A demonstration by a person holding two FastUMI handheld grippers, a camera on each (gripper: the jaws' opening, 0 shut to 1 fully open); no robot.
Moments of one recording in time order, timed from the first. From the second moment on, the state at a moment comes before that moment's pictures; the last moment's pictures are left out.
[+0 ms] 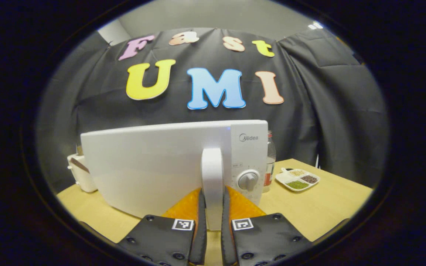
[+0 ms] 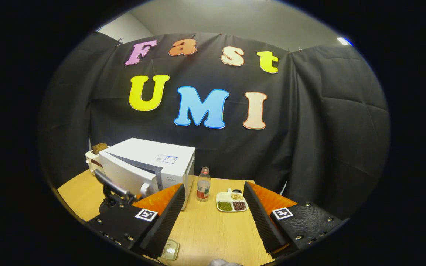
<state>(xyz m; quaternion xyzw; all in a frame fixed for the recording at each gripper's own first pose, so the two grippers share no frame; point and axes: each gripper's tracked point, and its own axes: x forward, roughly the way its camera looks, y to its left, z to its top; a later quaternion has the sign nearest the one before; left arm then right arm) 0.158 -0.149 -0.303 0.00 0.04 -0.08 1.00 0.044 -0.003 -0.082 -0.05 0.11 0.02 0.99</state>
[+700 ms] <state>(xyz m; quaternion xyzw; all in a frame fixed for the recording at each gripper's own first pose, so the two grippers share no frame) 0.002 0.018 -0.309 0.03 0.09 0.06 0.99 0.020 0.089 -0.087 -0.05 0.12 0.16 0.98</state>
